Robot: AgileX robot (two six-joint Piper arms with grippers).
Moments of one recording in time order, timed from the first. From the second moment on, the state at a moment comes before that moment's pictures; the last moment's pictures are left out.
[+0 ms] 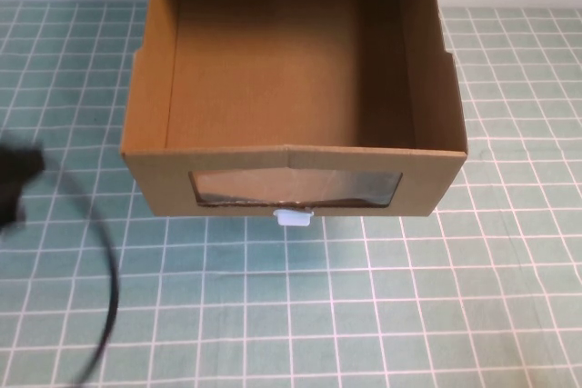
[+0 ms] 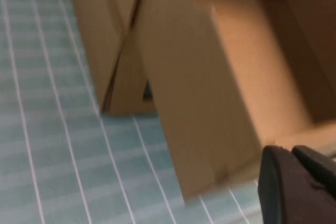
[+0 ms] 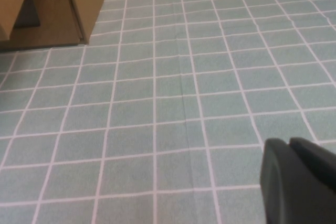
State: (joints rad) right arm 0.02 -0.01 0.03 0.15 0.35 -0.10; left arm -0.02 0.75 -0.71 -0.80 0.68 0.57
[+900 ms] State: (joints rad) right arm 0.02 -0.01 0.03 0.15 0.35 -0.10; left arm -0.26 1.77 -1.81 -0.75 0.64 0.77
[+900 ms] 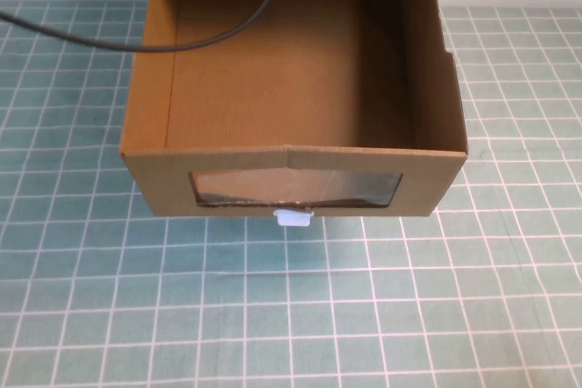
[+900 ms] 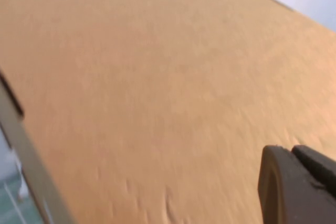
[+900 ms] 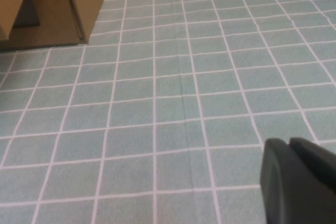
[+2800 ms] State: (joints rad) right arm 0.50 1.13 -1.04 0.44 0.88 -0.17; left arm -0.28 1.92 -1.94 -0.68 0.68 0.73
